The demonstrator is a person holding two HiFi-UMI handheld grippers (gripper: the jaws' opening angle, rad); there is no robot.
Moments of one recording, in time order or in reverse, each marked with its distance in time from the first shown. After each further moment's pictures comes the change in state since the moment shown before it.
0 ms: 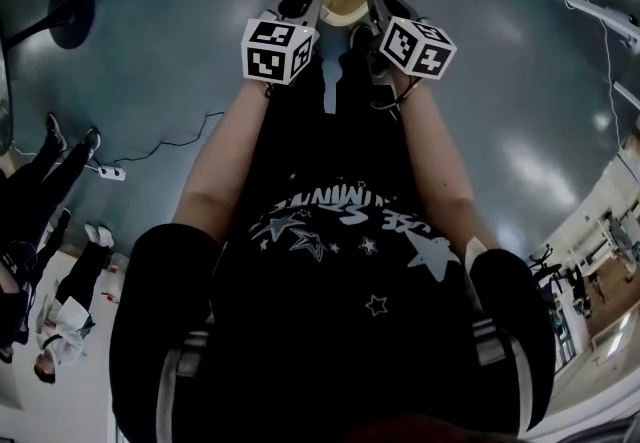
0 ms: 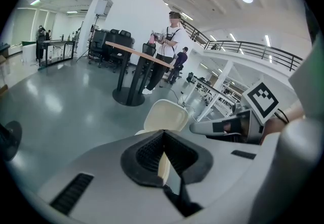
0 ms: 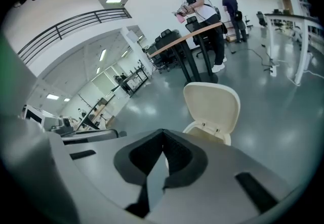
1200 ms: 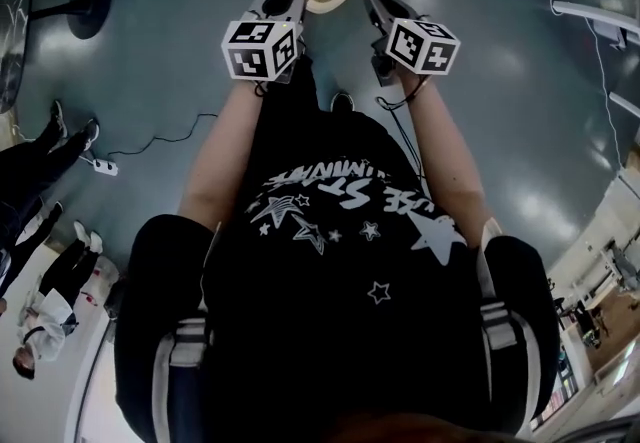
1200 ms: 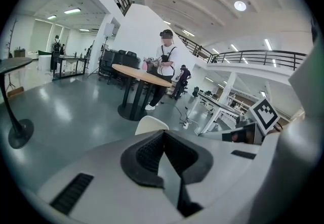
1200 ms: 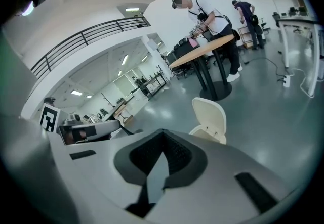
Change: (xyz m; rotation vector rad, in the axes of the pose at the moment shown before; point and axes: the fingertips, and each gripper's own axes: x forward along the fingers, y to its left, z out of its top) left arm -0.081 -0.116 0.021 -0.009 -0.202 0.101; right arm -0.146 0.001 -0.003 -0.110 -0.045 0.195
